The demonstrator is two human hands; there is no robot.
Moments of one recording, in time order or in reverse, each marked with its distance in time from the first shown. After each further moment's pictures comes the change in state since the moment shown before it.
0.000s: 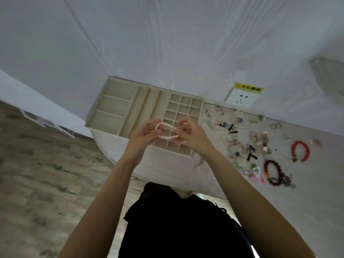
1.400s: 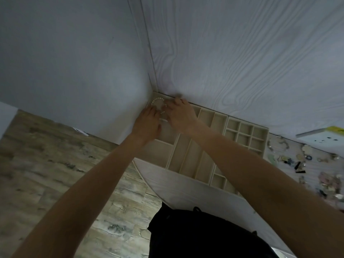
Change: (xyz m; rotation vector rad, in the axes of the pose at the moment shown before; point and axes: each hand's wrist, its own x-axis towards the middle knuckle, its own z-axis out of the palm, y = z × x) left_hand 0.191 0.017 -0.198 1.614 -0.166 0.327; right_hand 0.250 -0.043 0.161 -1.612 -0.245 -0.378
